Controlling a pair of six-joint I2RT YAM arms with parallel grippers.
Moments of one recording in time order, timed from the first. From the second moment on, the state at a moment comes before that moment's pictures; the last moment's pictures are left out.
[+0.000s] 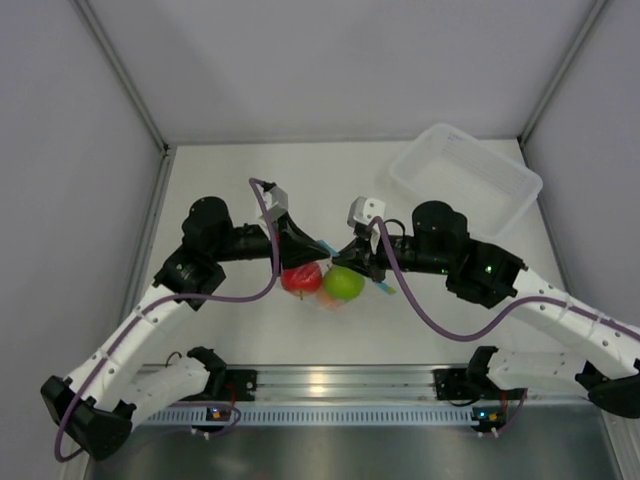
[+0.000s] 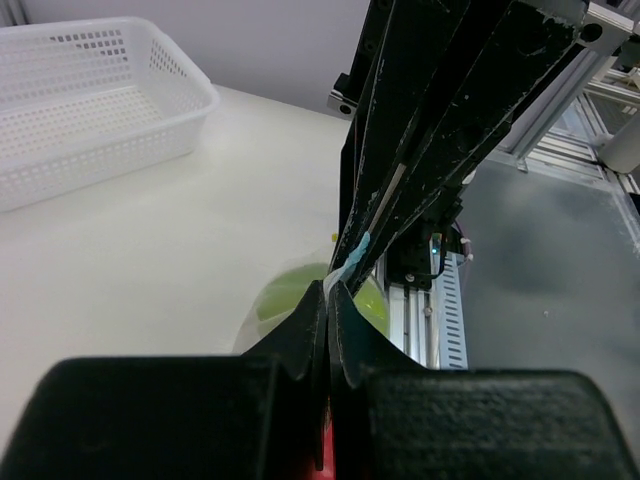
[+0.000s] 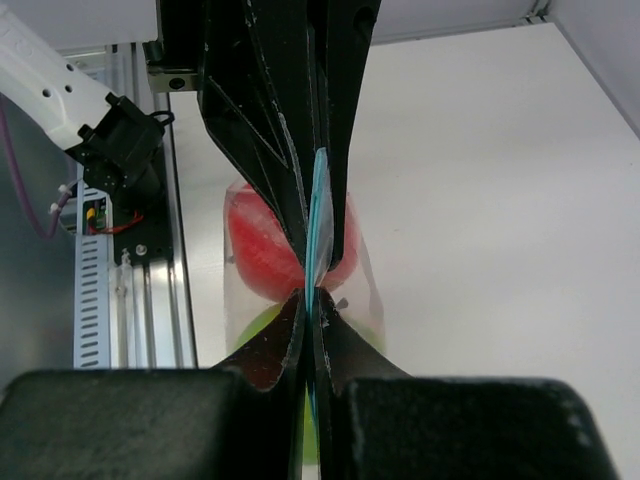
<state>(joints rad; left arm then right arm) -0.57 0.94 0.97 -0.07 0.90 -0.18 1.00 1.06 1.18 -0.38 -0.31 -0.16</state>
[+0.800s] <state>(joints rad) -0.58 0.81 0.99 -0.03 0.81 -0.28 0.91 0.48 0.70 -0.20 0.07 0.01</state>
